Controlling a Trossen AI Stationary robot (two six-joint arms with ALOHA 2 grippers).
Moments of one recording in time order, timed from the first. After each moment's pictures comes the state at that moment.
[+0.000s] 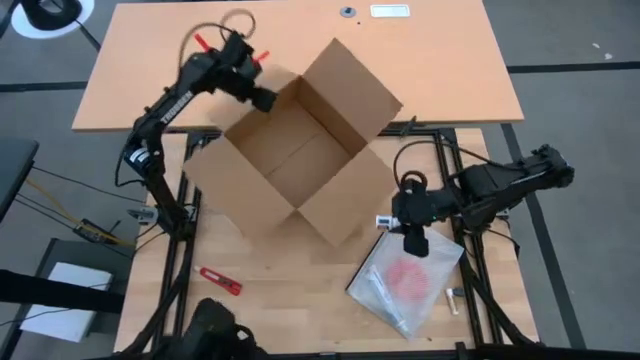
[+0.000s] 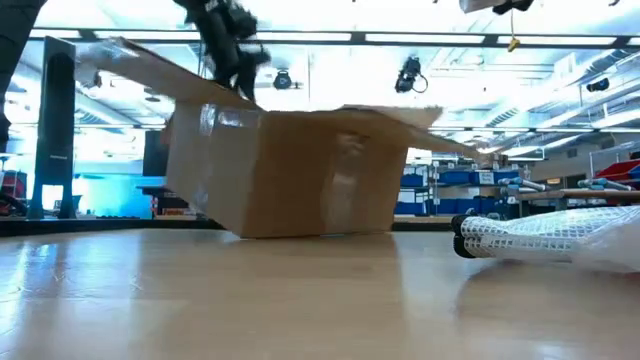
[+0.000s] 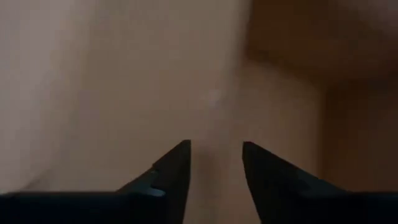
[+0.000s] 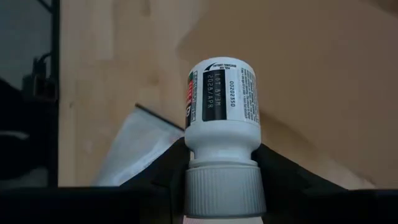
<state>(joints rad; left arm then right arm) 0.92 1.73 1.91 -1.15 0.10 -0.08 0.34 1.21 1.34 -1.10 0.19 0.44</state>
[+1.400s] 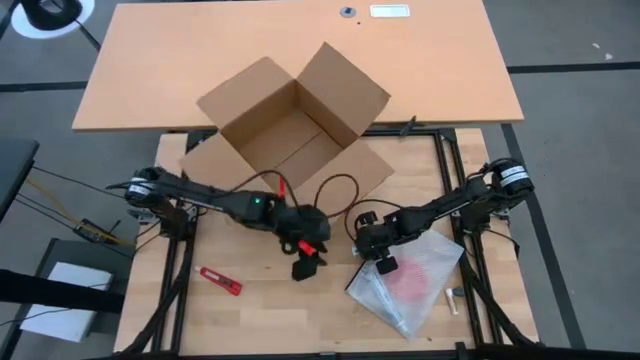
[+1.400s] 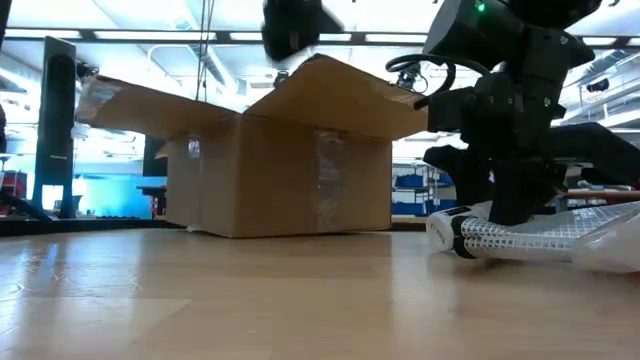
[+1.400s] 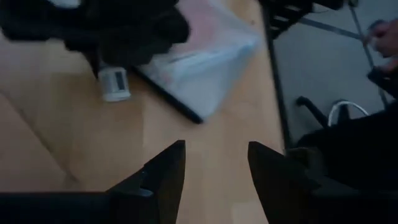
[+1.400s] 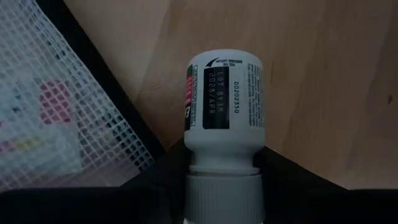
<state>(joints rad) -0.18 1.68 1.43 -0.53 0.17 -0.36 0.24 1.64 0.82 -0.36 0.09 -0.11</state>
